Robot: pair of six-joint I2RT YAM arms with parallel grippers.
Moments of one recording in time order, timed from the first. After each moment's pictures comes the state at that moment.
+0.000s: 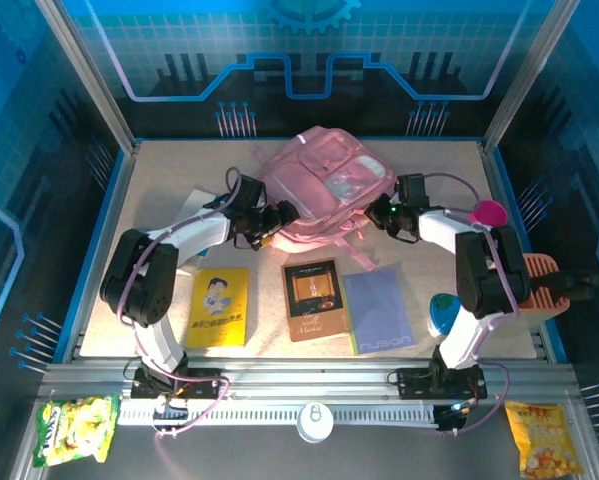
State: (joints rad) left arm -0.36 1.78 1.15 -0.30 0.33 -0.95; right arm 0.15 1.75 1.02 -0.08 -0.37 0.90
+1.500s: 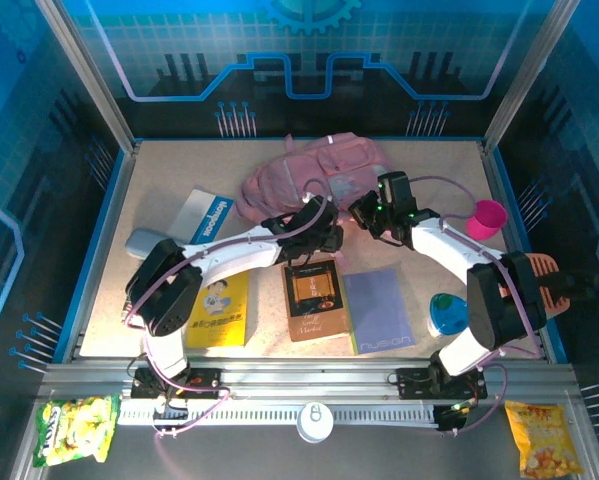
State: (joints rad) left arm -0.79 1.83 1.31 -0.31 -0.16 -0.63; right arm 0.33 1.58 1.01 -0.16 -0.24 1.22
